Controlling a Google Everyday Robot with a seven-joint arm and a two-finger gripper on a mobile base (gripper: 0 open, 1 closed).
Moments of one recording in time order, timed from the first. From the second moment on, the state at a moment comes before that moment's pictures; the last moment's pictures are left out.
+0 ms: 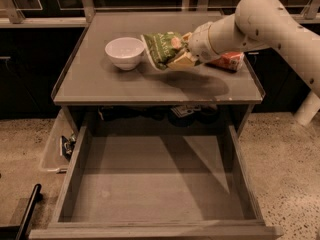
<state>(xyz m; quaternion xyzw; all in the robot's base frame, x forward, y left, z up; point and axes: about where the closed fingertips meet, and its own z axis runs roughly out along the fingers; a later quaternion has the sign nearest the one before) 0.708 -0.070 0.886 -0.58 0.66 0.10 0.46</state>
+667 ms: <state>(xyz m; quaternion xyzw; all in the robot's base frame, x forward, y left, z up) 0.708 -0.070 0.886 -0.58 0.66 0.10 0.46</state>
